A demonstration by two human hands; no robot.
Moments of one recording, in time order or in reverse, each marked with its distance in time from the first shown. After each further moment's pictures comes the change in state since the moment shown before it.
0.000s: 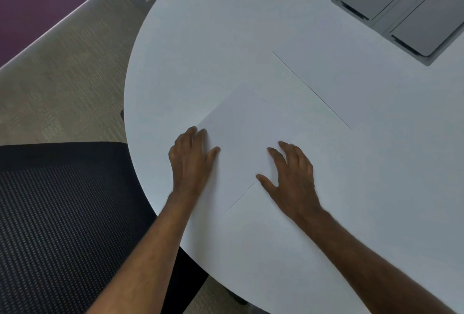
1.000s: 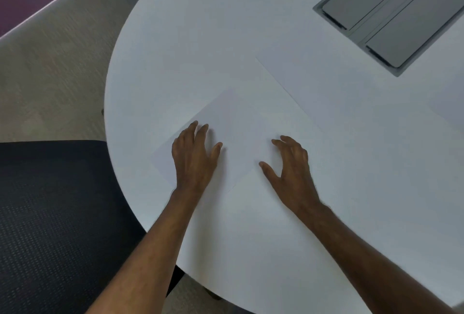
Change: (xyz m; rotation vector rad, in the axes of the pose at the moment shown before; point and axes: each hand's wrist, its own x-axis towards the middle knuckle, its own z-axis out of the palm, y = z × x) left_hand -0.004 0.066 -0.002 -0.101 0.023 0.002; right_hand 0.012 0.036 -0.047 0.318 0.039 0.034
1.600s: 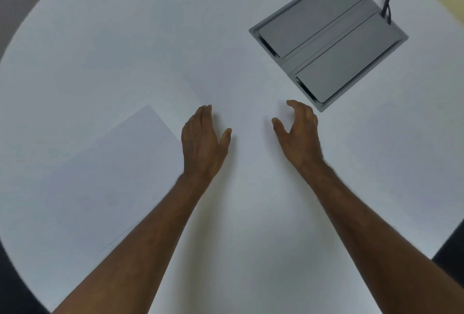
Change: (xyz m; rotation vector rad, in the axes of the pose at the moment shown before) left_hand 0.073 0.217 0.090 -0.173 -0.008 0.000; right_hand 0.161 0.107 -0.178 -0.070 0.116 0.118
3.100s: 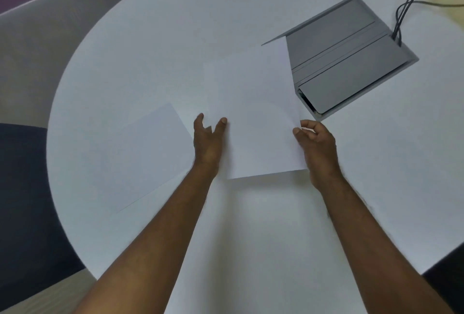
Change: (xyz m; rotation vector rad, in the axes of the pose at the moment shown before) left_hand -0.027 0.063 -0.033 -0.914 0.085 -0.674; right_hand -0.018 0.023 -0.063 0.677 -0.106 0.279
